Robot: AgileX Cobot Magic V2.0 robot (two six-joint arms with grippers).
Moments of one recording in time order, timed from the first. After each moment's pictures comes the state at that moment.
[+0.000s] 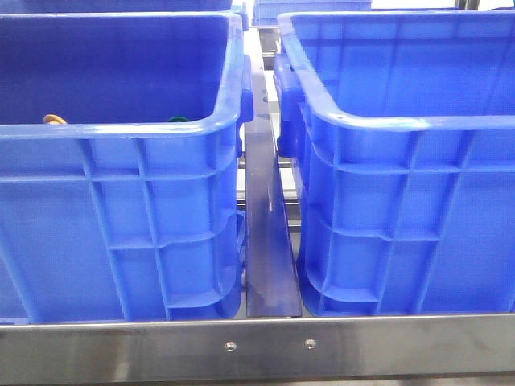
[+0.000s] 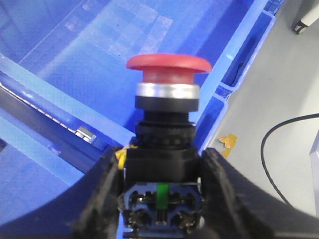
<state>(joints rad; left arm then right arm) -1.11 1.28 -1.31 0.21 0.82 -0.20 -0.04 -0.01 -0.28 0.04 0.21 0.07</state>
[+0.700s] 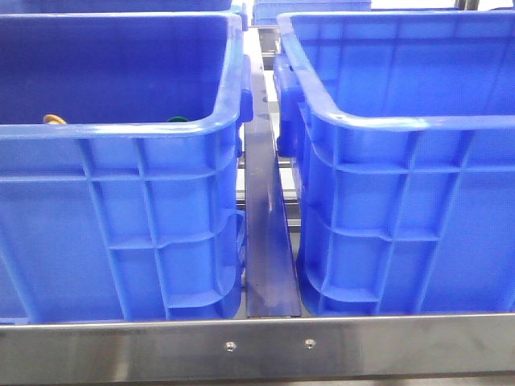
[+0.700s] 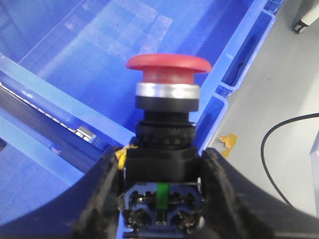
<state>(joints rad) -1.11 1.28 -1.31 0.21 0.82 -0.19 -0.04 0.45 -0.69 0.32 0.71 0.08</state>
